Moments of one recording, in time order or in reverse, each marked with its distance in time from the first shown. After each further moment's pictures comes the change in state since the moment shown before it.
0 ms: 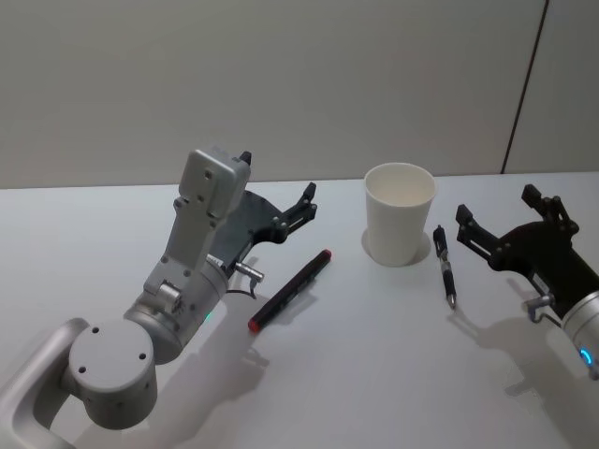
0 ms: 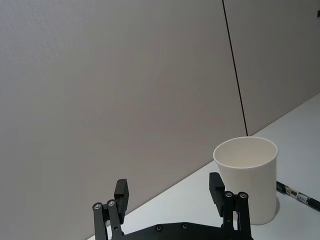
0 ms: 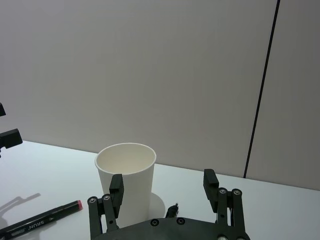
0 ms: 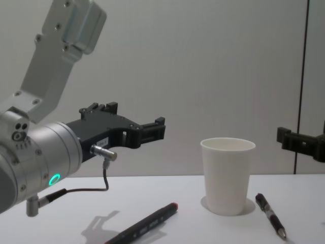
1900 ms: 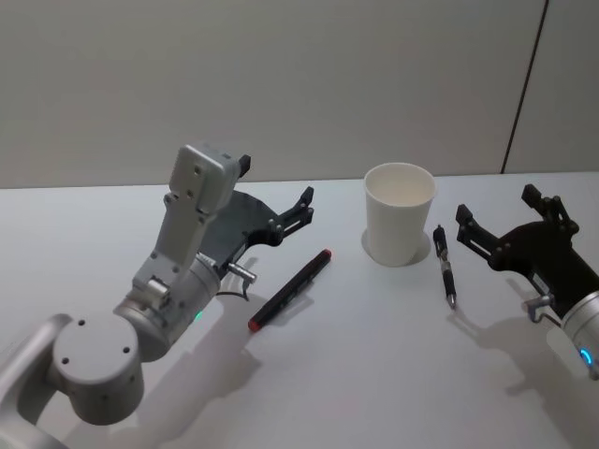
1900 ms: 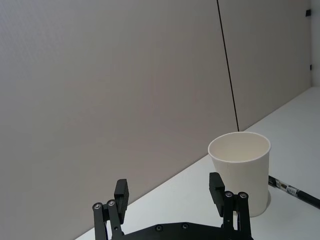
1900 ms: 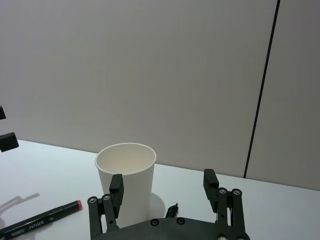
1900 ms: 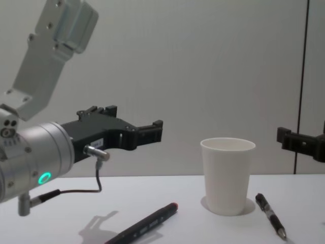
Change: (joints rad) left arm -0.001 0.019 -0.021 -0.003 -0.040 0.022 -0.063; right arm 0.000 0.000 0.000 0.000 0.000 0.000 0.000
